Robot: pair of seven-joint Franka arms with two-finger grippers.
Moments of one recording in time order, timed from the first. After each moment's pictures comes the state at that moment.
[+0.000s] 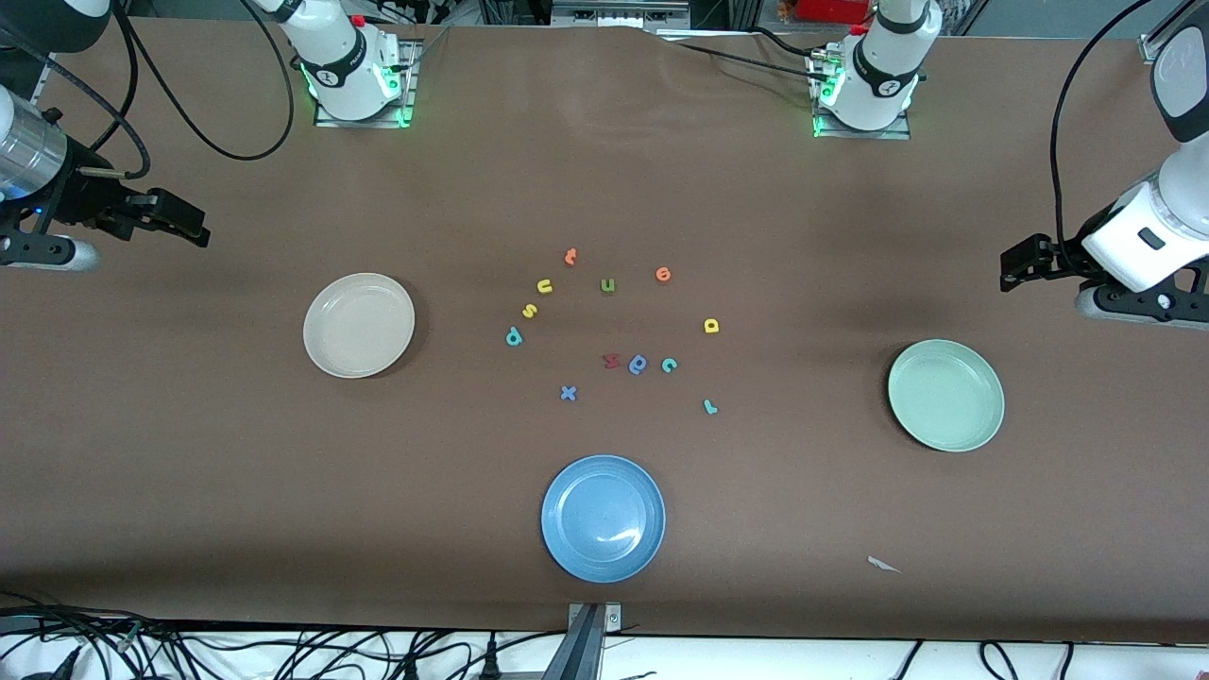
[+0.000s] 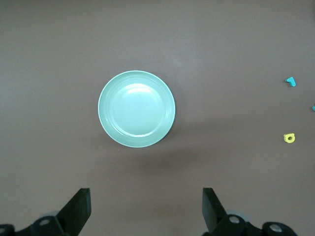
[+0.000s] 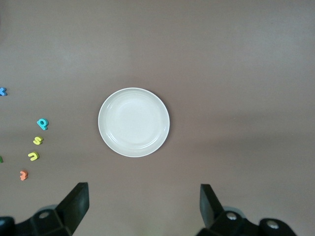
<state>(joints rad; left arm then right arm) 0.07 0.08 -0.07 -1.70 0.04 1.73 0.11 -0.03 0.01 0.06 -1.67 0.01 1.61 0.12</state>
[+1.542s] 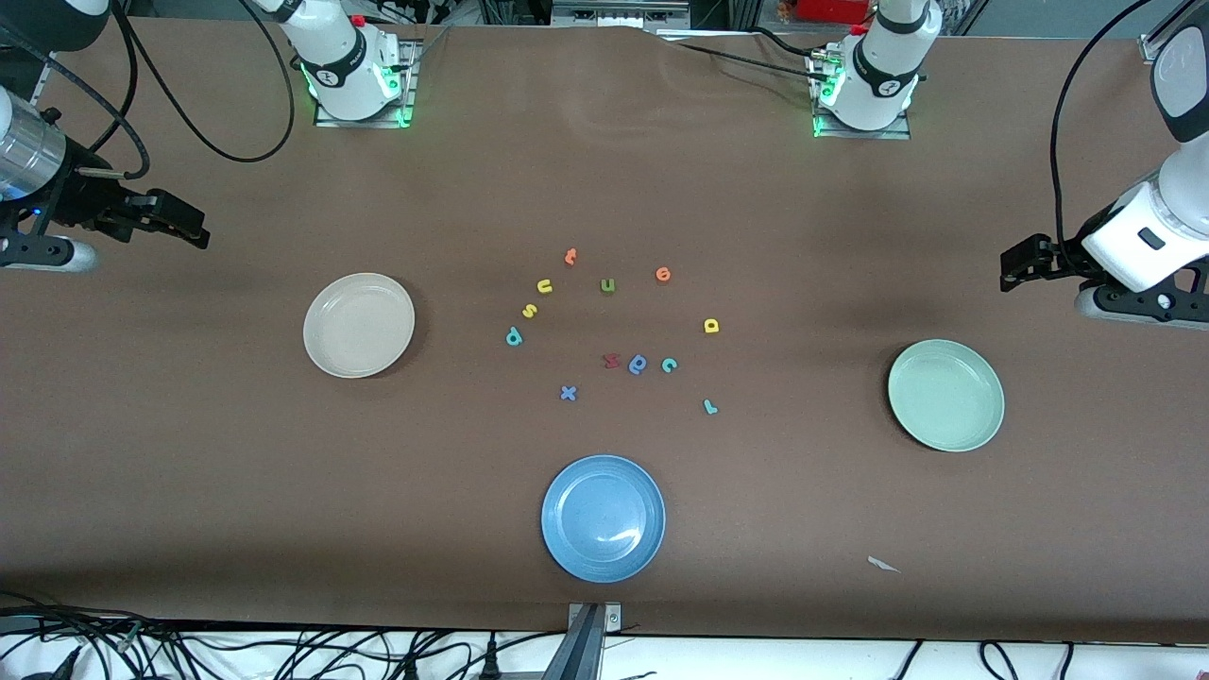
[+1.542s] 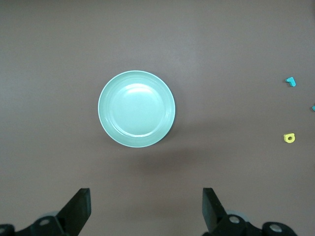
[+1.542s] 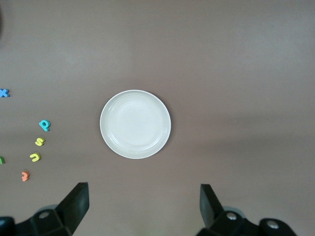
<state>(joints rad) 0.07 0.08 -0.07 -1.70 0.04 1.73 0.11 -0.03 0.02 0.07 -1.65 0.01 1.61 0.12</state>
